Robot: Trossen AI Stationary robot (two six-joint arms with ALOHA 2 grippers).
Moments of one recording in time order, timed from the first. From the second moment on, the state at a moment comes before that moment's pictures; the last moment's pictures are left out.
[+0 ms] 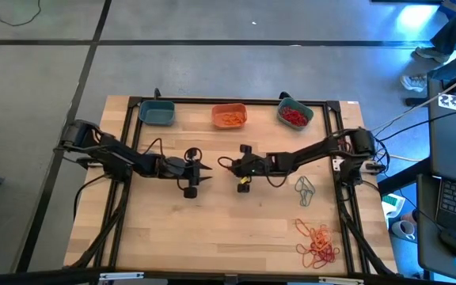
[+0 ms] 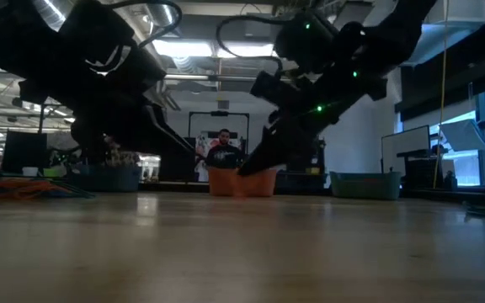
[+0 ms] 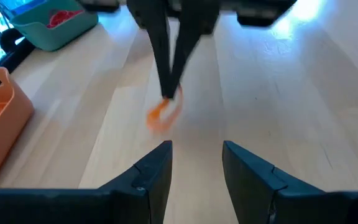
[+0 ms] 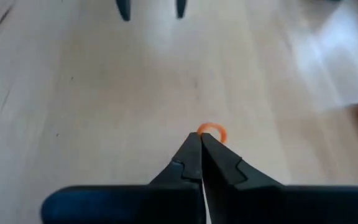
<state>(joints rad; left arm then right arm) -0.10 1.51 0.36 0.65 -0.26 0.11 0.04 1.85 0.94 0.24 0.21 -0.13</state>
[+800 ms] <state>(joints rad) -0.10 1.49 0.35 0.64 -0.26 0.10 -0.06 1.80 0.94 0.23 0.28 -0.17</state>
